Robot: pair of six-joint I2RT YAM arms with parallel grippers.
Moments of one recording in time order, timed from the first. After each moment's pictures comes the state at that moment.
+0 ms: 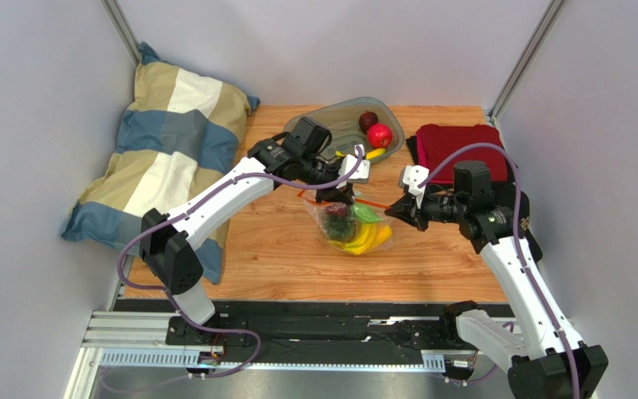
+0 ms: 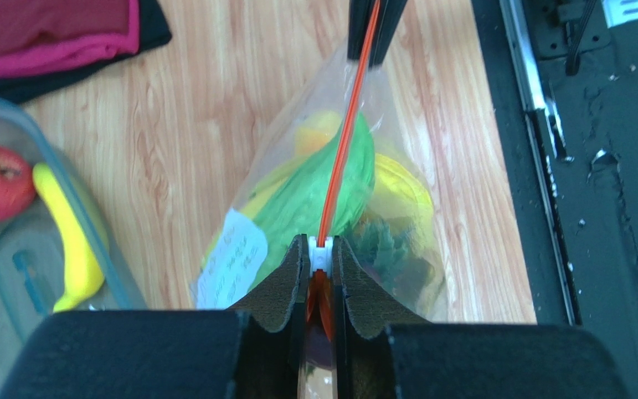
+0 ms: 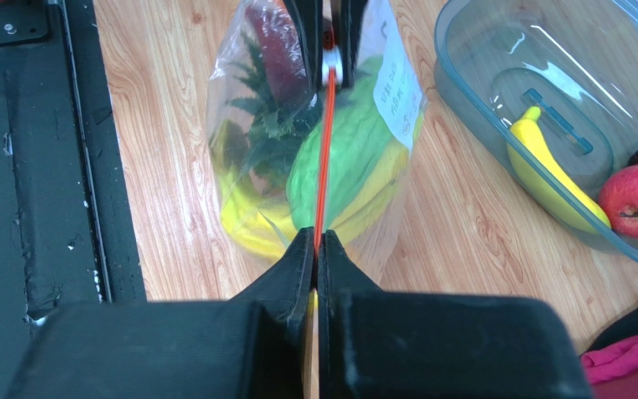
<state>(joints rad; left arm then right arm) -0.74 1.70 1.65 -0.77 0.73 0.75 0.22 0.95 0.95 -0.64 -0.88 -0.67</state>
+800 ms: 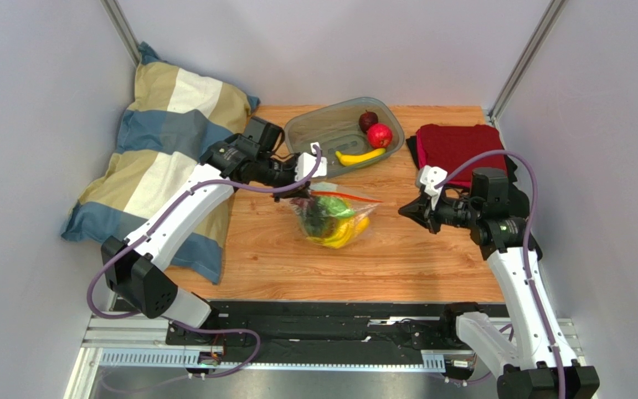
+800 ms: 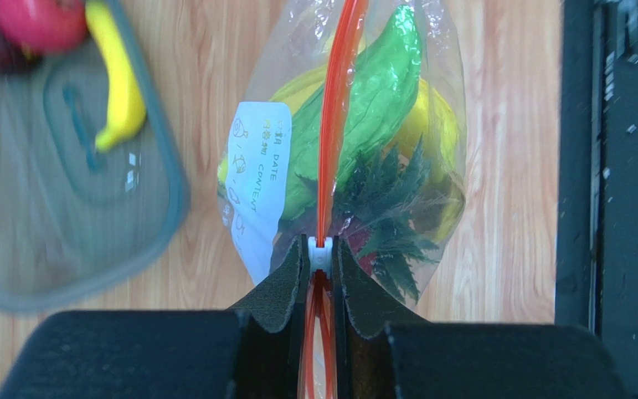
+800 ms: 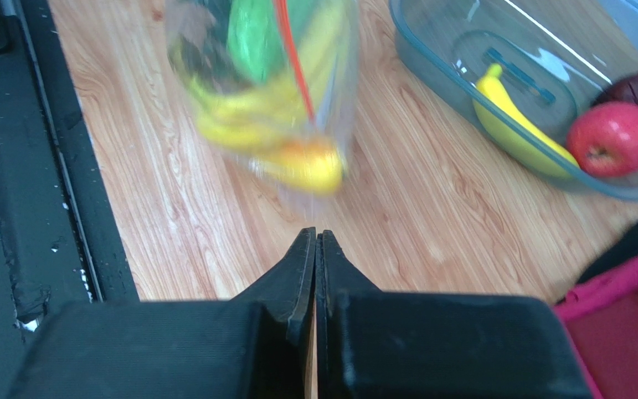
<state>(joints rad) -0.56 1.48 1.49 -0.90 0.65 0.87 0.09 0.89 0.91 -0.65 -0.93 -0.67</state>
